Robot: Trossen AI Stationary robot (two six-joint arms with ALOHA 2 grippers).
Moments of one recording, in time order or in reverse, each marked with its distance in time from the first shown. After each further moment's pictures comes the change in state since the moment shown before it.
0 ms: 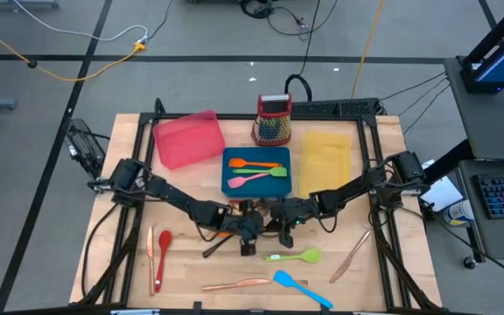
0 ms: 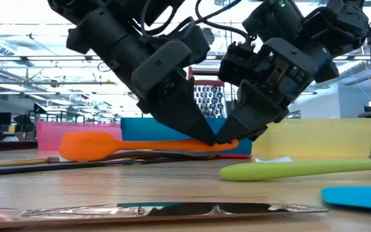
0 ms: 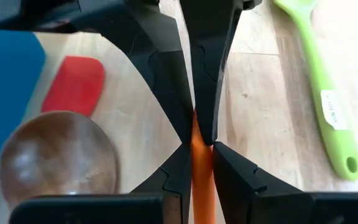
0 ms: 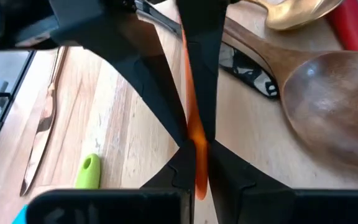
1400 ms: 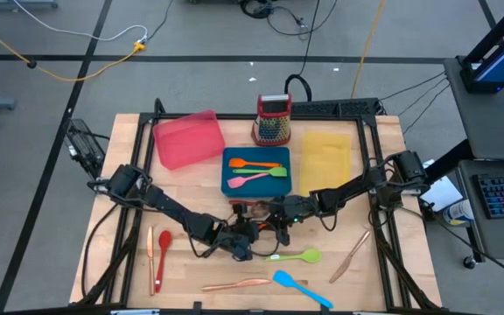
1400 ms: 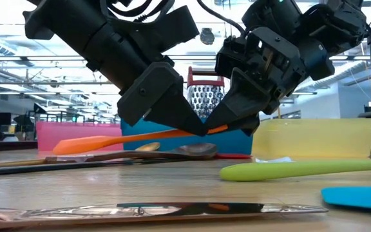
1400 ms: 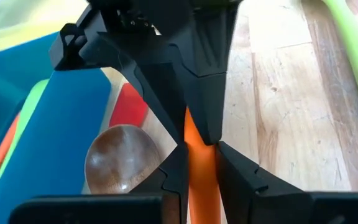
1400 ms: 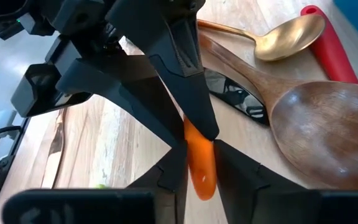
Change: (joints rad) left arm -0.119 0.003 -0.003 0.048 -0.423 0.187; right arm -0.004 -0.002 0.002 0.032 0.016 0.060
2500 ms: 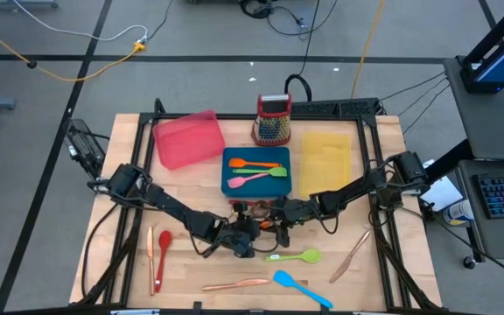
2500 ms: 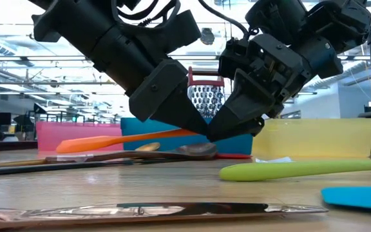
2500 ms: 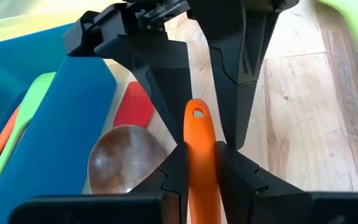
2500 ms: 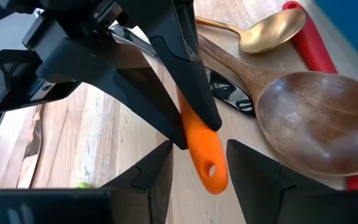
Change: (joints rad) left arm 0.008 0.000 0.001 0.001 0.021 -0.053; right arm 0.021 0.000 0.000 -0.035 0.115 -0.007
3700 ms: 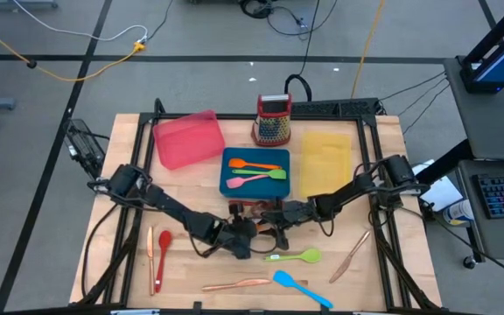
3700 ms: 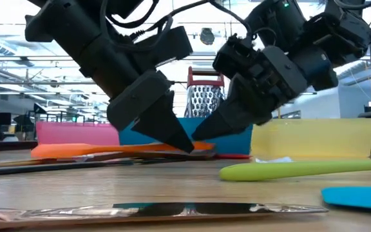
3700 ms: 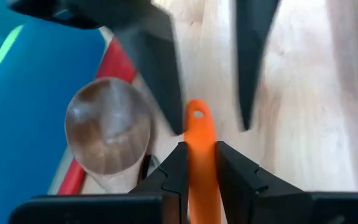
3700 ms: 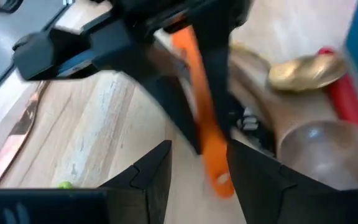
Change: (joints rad) left arm -0.005 0.000 0.000 -0.122 0.055 -0.123; right arm 0.001 0.093 0.001 0.195 -0.014 -0.243
